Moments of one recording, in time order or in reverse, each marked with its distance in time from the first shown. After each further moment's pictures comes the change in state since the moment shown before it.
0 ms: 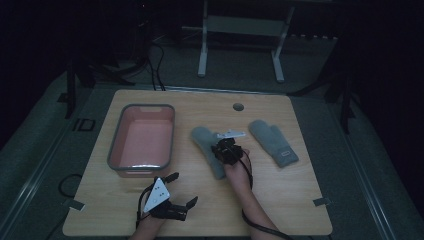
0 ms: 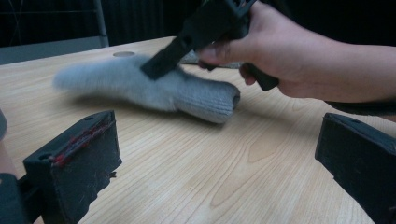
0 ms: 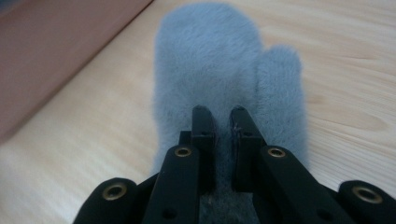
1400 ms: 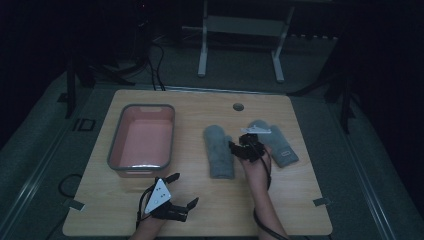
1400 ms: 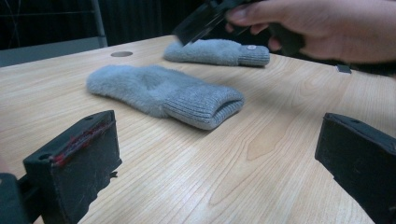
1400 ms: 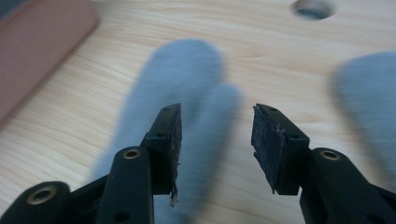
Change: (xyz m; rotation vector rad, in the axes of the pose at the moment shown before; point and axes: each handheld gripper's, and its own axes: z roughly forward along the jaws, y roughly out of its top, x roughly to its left) left arm -0.002 0.000 0.001 0.006 -0.003 0.023; right arm -0.047 0.000 -0.048 -0.032 -0.107 0.099
